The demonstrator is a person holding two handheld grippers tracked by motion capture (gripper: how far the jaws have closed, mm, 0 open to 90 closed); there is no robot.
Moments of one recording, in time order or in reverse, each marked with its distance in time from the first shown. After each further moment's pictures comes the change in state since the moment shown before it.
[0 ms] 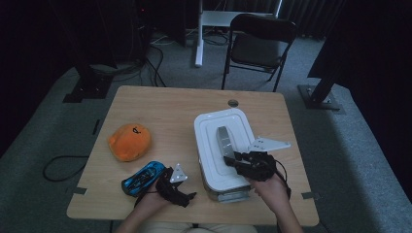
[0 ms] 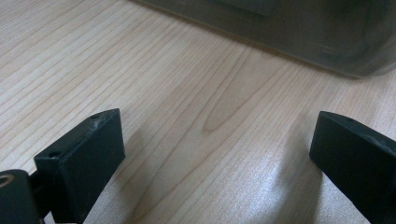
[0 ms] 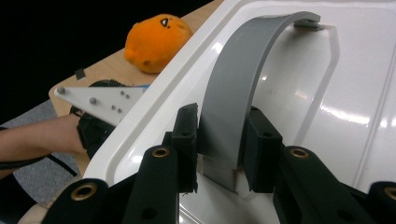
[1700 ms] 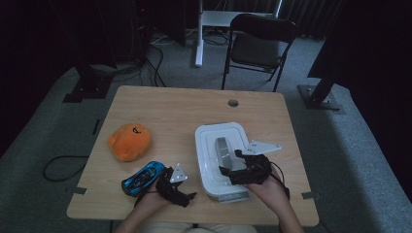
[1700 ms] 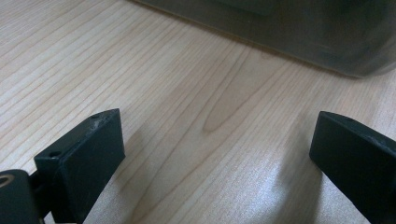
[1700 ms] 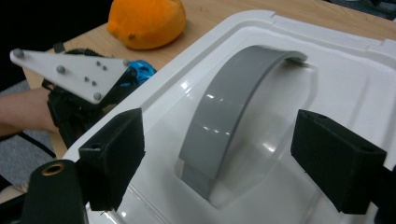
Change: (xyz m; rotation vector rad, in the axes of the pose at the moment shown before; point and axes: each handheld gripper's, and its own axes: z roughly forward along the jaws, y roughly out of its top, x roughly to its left) left arm 0.000 0.000 0.000 -0.001 -0.001 0.005; right arm -0.002 -0.015 0.020 0.074 -0.026 -0.055
